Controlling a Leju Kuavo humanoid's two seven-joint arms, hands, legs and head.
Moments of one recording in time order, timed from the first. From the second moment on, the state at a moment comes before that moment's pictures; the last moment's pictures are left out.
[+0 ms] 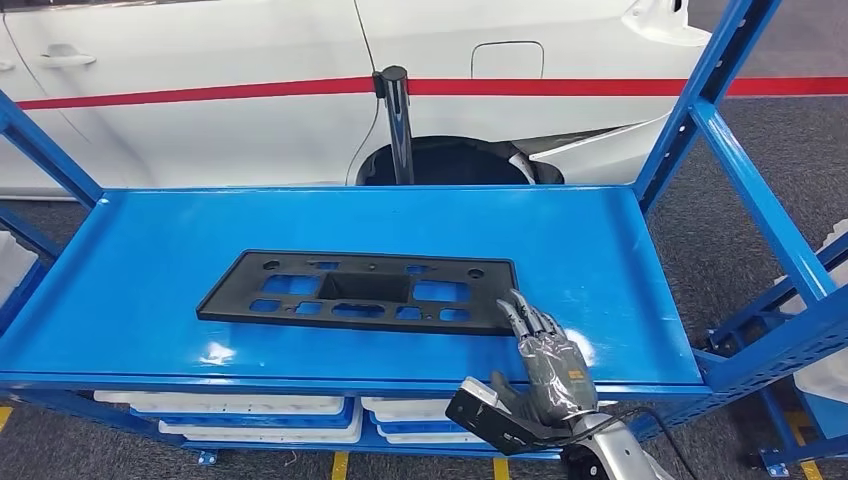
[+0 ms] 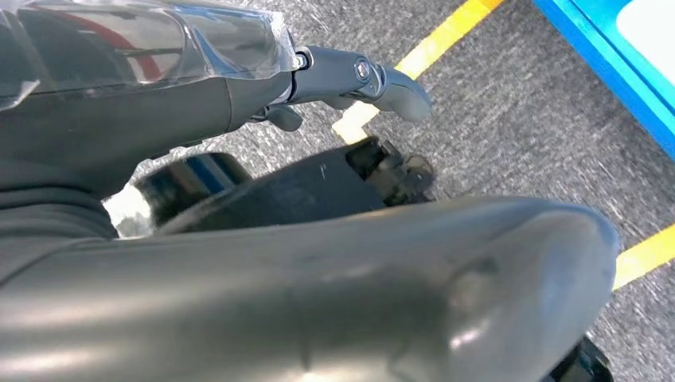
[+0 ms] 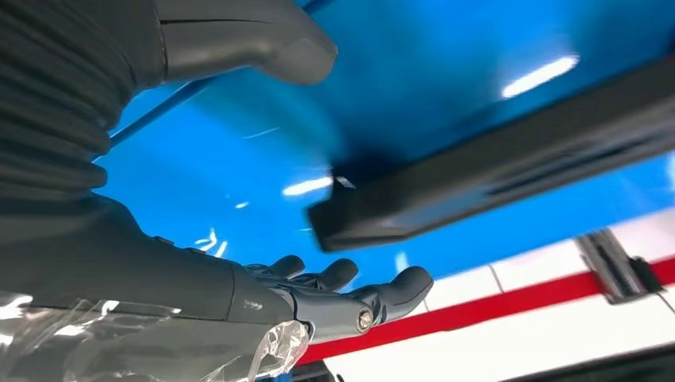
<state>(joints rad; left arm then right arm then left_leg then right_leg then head) -0.09 -0.05 -0.99 -0.24 0.31 0.30 0.10 -0.23 -0.52 0.74 -1.65 0.83 -0.09 0.52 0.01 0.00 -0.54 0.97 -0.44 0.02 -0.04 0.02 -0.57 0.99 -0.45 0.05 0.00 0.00</state>
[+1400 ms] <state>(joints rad) -0.09 -0.06 -1.02 -0.24 0.35 0.31 0.08 -0.28 -0.53 0.74 -1.61 0.97 -0.16 0.50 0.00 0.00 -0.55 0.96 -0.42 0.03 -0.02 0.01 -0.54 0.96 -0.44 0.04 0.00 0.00</state>
